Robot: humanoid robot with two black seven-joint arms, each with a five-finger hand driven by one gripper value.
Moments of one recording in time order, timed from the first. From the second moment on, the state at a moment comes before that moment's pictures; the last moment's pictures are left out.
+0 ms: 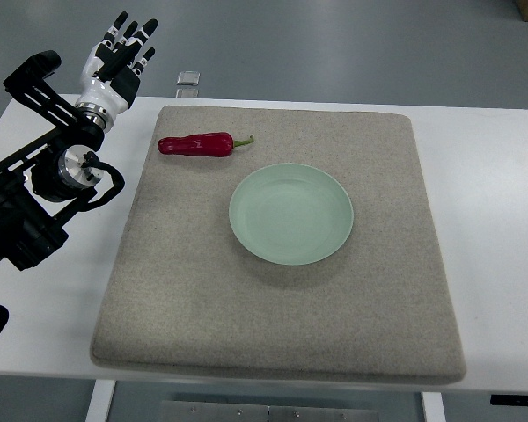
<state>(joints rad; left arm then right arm) -0.85 0.31 -0.72 -0.83 -0.11 0.08 -0.39 0.03 0.00 0.02 0.11 -0.12 0.00 0.06</state>
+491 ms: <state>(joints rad) -0.85 0.31 -0.72 -0.83 -0.11 0.08 -0.40 0.03 0.00 0.02 0.11 -0.12 0.00 0.06</state>
